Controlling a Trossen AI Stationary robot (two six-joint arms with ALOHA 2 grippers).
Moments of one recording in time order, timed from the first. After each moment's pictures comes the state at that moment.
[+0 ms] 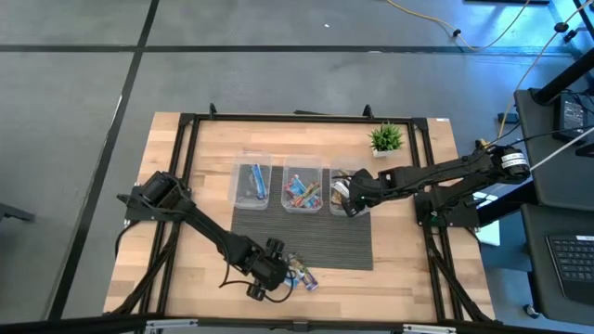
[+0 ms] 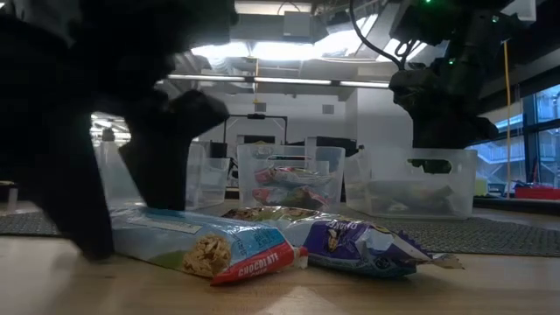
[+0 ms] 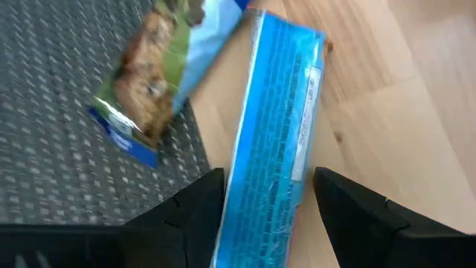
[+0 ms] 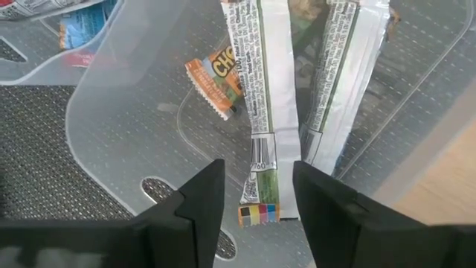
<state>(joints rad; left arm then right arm) -0.56 1.95 1.19 -0.35 -0.15 -0.20 0.06 1.34 0.77 -0.61 0.14 1.05</state>
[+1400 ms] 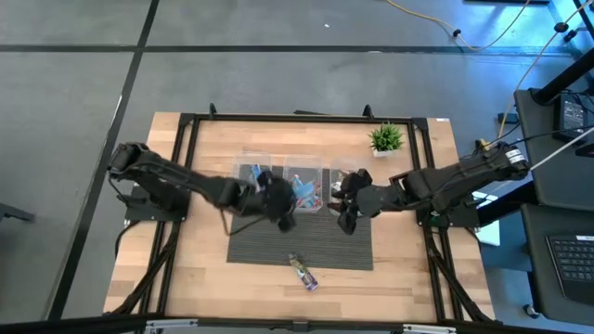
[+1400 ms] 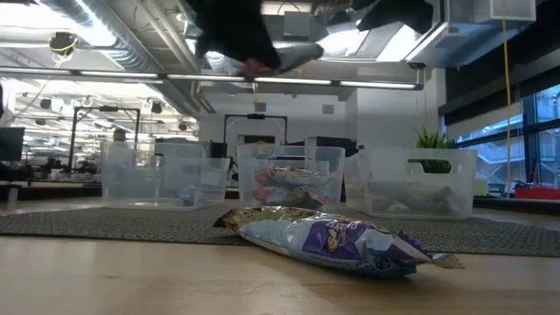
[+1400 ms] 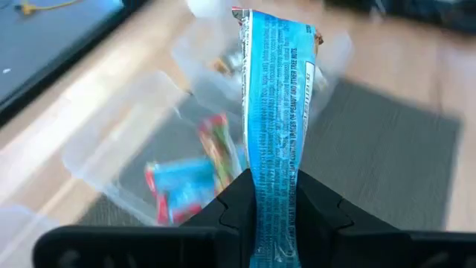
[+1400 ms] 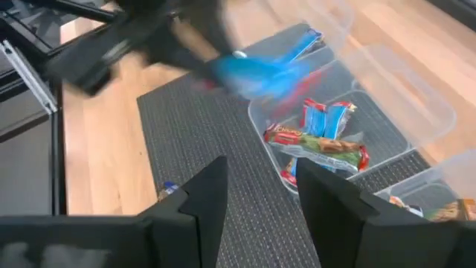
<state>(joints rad) -0.26 1.56 1.19 -0.43 -0.56 -0.54 0.31 1.34 1.19 -0.60 0.40 0.65</state>
